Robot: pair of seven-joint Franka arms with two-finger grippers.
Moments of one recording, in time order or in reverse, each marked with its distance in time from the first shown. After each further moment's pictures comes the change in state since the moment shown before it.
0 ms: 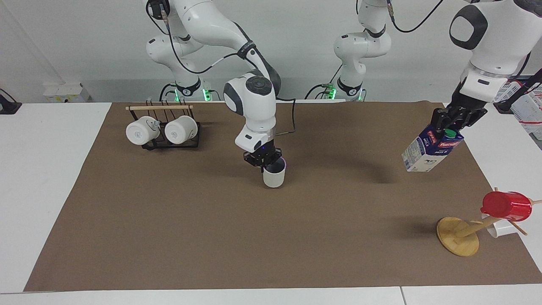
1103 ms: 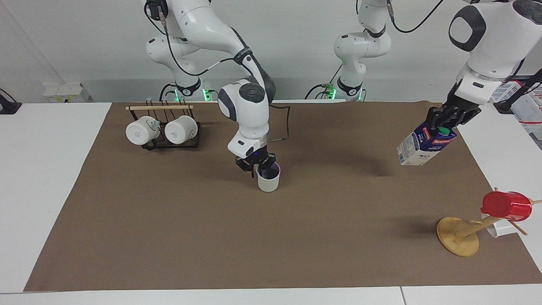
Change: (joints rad) left arm -0.001 0.001 -0.002 -0.001 0.000 -0.073 0.000; right arm -0.065 -0.017 -0.022 -0.011 -0.012 0.011 0.002
